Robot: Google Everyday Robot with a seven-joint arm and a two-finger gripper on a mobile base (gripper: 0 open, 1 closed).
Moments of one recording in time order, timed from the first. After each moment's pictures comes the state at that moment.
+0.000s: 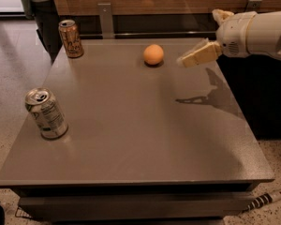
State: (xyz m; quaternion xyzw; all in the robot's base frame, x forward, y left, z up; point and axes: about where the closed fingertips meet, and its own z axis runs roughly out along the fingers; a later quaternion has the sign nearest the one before) arm 0.640 -0.157 0.963 -0.44 0.70 0.11 0.55
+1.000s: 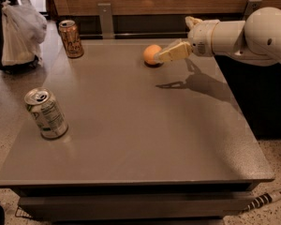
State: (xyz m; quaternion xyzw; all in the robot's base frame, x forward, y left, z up) arm 0.710 -0.105 0.928 -0.42 0.68 0.18 0.57
